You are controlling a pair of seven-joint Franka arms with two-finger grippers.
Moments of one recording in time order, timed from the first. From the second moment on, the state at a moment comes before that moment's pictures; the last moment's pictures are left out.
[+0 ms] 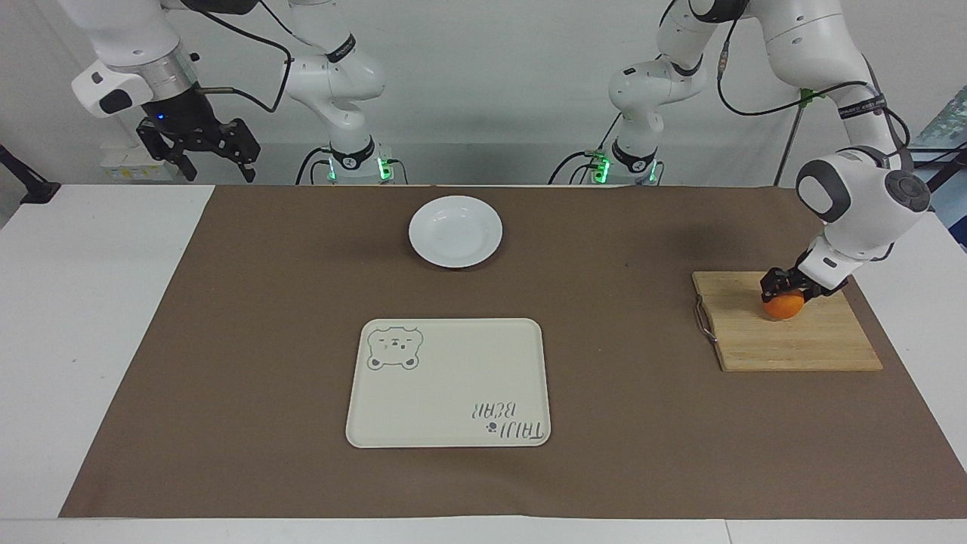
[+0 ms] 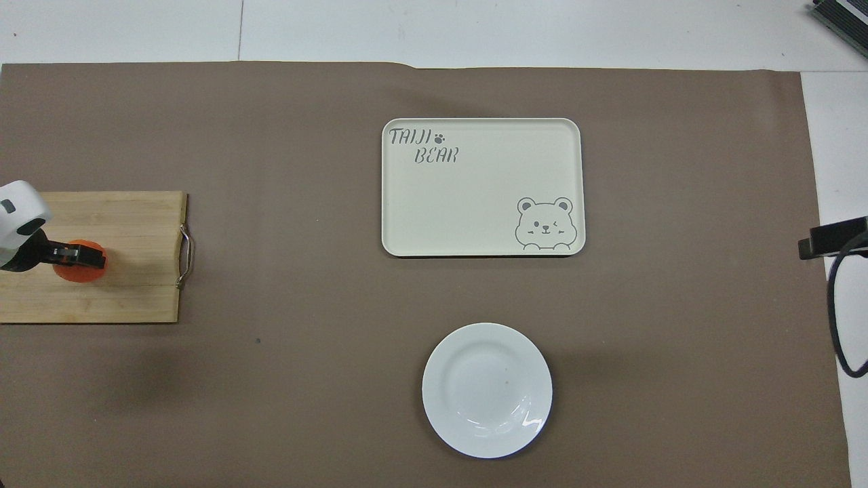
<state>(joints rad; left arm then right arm) 0.24 0.20 0.01 -2.02 0.02 2.18 0.38 0.05 -0.07 -0.14 -1.57 -0.01 1.48 -0.04</state>
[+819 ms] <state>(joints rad) -0.13 0.09 -0.01 -2.02 0.02 2.11 0.28 0.05 -0.07 -0.14 -1.57 -0.01 1.48 -0.04</state>
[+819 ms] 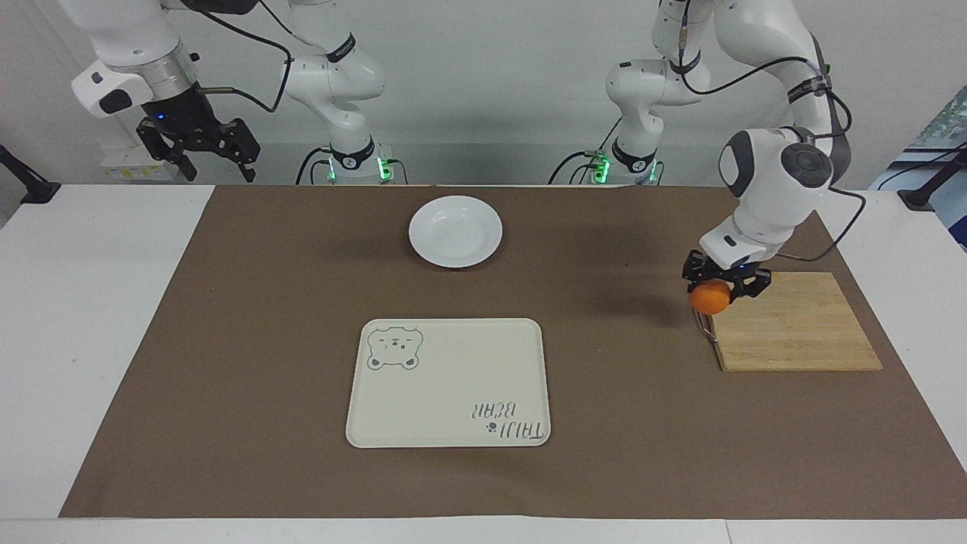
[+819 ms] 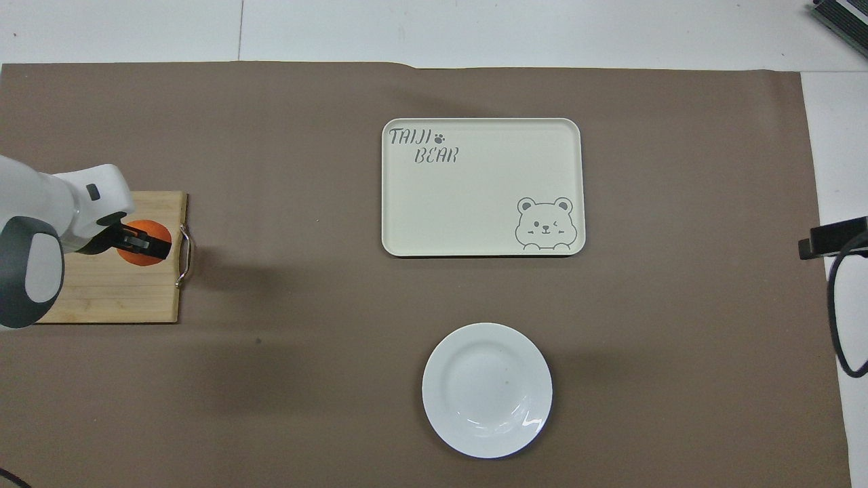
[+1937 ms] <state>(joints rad) -0.83 0.11 -0.02 -2.03 -0.02 2.20 -0.52 0.05 -0.07 -0.14 -1.57 -0.01 1.48 -0.04</state>
